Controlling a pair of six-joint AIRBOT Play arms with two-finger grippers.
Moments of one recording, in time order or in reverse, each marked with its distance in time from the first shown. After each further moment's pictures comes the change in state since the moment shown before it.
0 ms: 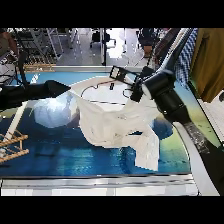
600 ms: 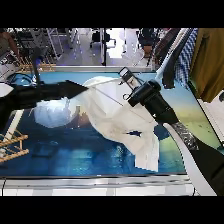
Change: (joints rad) left arm -0.210 0.000 0.001 -0.167 -0.052 0.123; right arm 0.010 -0.036 -0.050 -0.173 0.127 0.673
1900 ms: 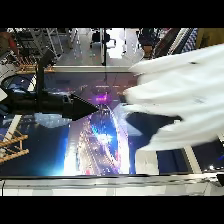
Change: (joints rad) left arm -0.053 0.141 0.000 0.170 -0.161 -0.042; right arm -0.879 0.408 0.286 0.034 0.086 0.409
